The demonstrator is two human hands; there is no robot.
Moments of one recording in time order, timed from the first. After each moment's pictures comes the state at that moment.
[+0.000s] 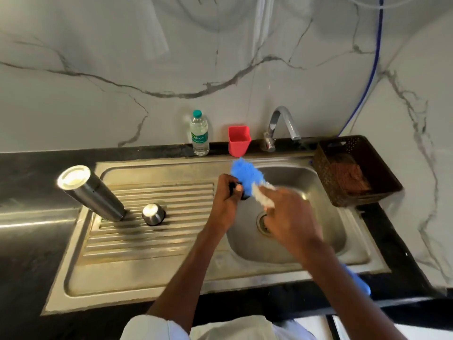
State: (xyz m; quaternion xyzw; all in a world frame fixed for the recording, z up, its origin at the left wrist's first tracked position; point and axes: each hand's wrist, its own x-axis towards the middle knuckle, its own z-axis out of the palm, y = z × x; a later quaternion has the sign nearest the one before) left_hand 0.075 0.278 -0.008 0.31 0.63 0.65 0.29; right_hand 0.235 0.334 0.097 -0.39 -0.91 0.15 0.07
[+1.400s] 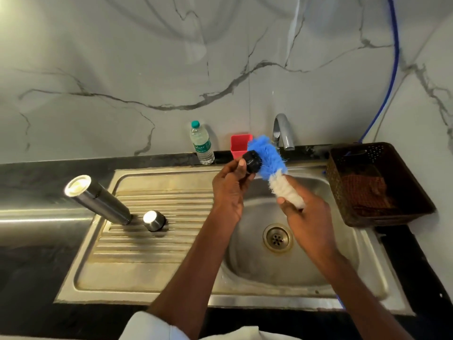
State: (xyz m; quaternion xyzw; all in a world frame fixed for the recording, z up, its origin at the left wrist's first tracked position) left_hand 0.112 0.366 0.078 -0.05 0.50 0.80 0.34; right_hand 0.276 0.425 0.066 -0.36 -0.76 0.44 0.33
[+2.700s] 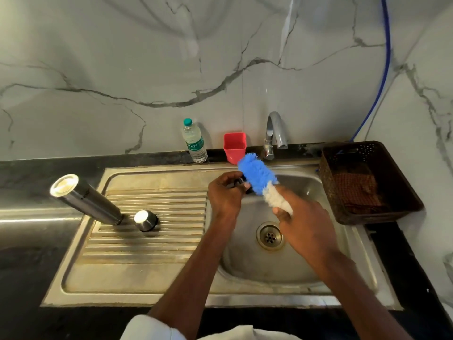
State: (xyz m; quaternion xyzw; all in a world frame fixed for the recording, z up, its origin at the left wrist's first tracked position) left_hand 0.119 0.362 0.039 0.07 0.73 0.65 0.22; right_hand 0.290 0.418 0.096 -0.40 -0.87 0.25 0.10
